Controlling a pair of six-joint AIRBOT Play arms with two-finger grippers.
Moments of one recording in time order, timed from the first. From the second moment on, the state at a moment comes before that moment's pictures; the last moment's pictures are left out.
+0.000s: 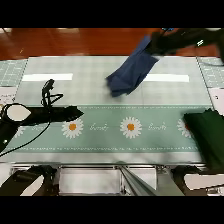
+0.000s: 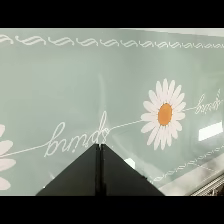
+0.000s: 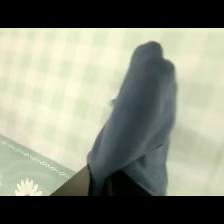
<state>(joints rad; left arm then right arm) -0.18 -0.88 0.58 0.79 -0.89 -1.43 0.03 -1.59 1.91 -0.92 1.32 1.54</state>
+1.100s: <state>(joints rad) -0.18 -0.91 0.58 0.78 -0.88 -1.33 -0.91 -1.09 1.65 -1.23 1.85 1.73</state>
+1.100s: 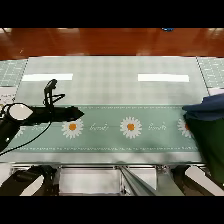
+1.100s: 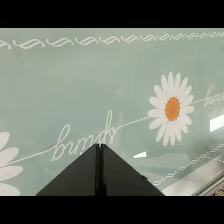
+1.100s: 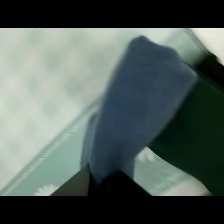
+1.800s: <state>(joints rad) -0.06 -1.01 0.67 0.78 -0.81 -1.18 -1.16 -0.86 1.18 -1.54 1.78 1.74</state>
